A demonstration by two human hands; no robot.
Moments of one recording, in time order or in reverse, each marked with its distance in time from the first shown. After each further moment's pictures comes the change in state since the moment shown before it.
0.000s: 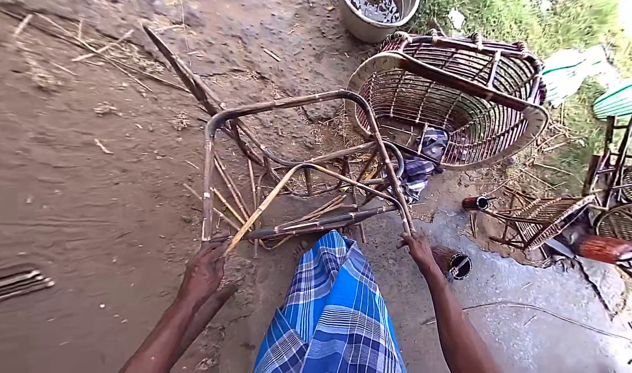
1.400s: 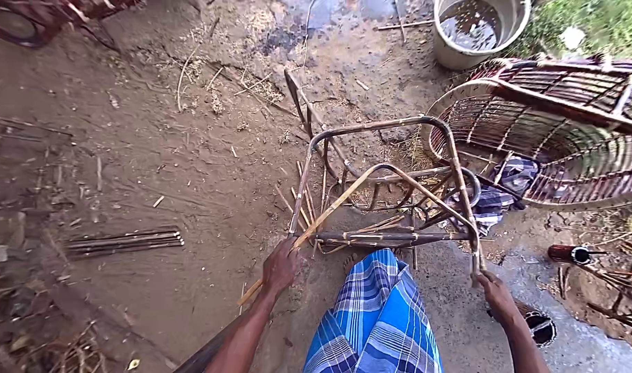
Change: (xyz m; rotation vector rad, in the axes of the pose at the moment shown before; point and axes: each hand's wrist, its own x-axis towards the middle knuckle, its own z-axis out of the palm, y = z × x) left_hand -0.022 0.023 -0.009 0.067 0.243 -0.121; right_hand 0.011 0.014 -0.024 -0.077 0.064 -0.016
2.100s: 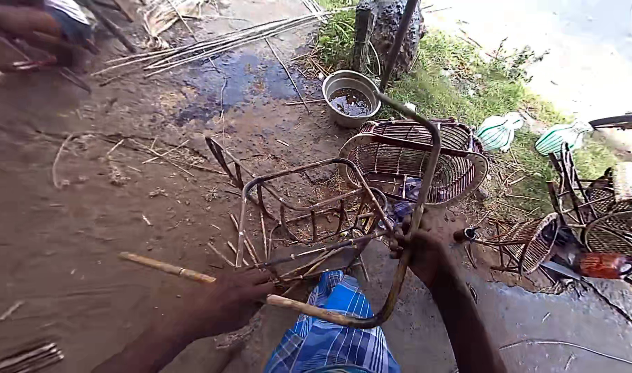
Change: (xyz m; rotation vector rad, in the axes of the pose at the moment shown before) left_hand -0.014 0.118 -0.170 0.238 -0.425 1.114; right_hand -0.231 -0.219 -0.070 1.127 -0.348 -0.499
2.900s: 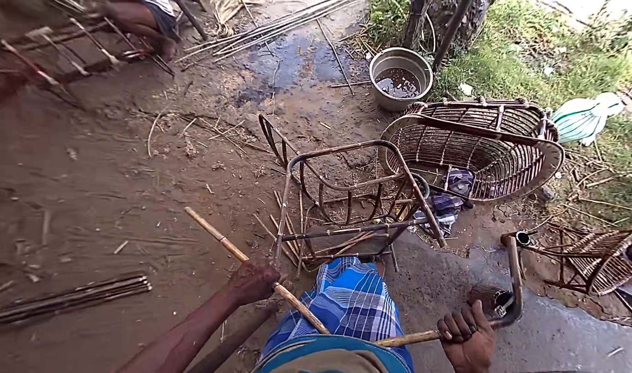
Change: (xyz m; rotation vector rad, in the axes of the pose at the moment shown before) left_hand -0.082 -0.031 0.110 0.250 -0.096 -0.302; right_hand -0.133 0.161 -0.079 0.592 0.419 -0.032
